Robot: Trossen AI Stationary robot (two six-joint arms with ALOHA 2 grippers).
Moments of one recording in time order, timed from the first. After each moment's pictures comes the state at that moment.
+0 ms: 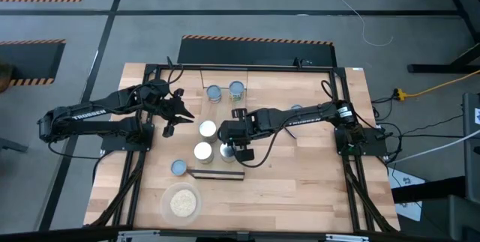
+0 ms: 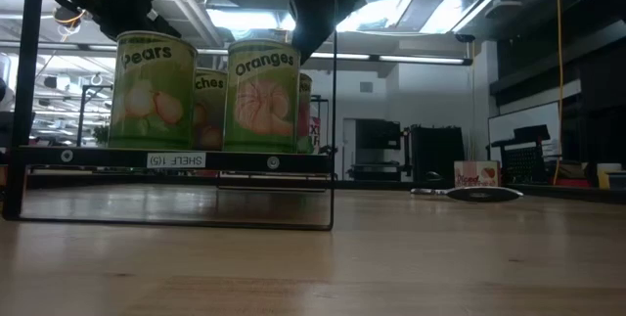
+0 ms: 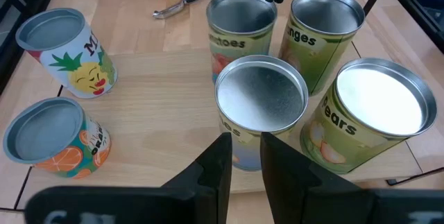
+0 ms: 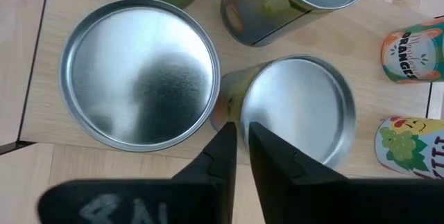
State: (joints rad) left arm 0.37 0.71 0.61 -0.54 0.36 0.27; right arm 0.14 2.10 1.97 -1.04 0.21 -0.09
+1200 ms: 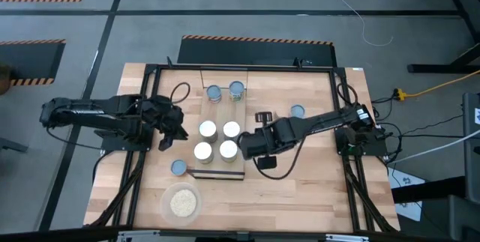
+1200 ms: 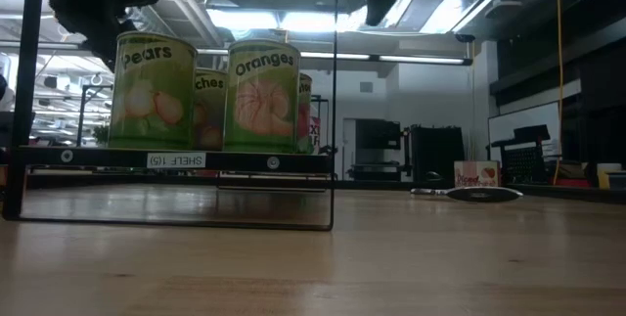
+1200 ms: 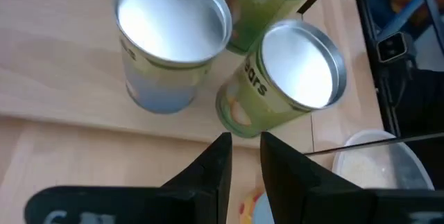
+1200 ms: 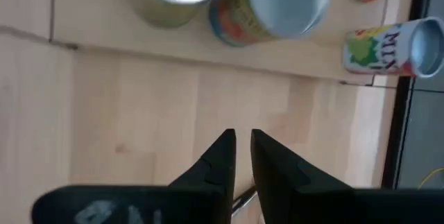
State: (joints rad) left arm 0.10 0.71 0.61 -0.67 0.29 -0.22; right arm 0.28 1.97 1.97 -1.38 0.37 0.13
